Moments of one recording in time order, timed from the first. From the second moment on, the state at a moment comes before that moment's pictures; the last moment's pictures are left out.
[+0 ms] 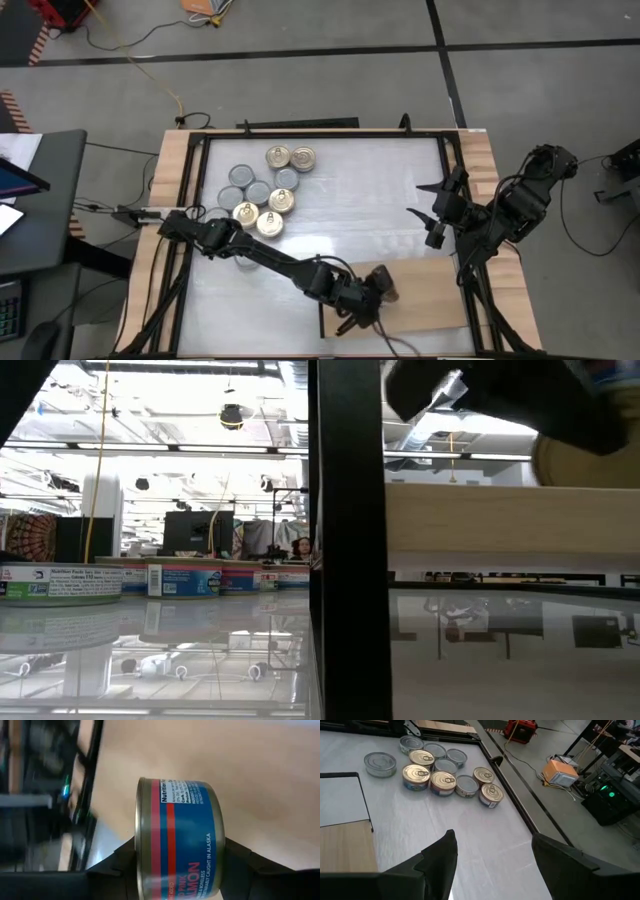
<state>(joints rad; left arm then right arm) -0.41 2.42 2.30 -0.62 -0.34 0.94 0.70 1.12 1.38 -1.35 1.03 0.65</state>
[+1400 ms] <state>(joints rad) -0.43 2.42 2.30 -0.81 -0.27 0.81 0.70 1.12 1.38 -1.35 1.03 0.65</state>
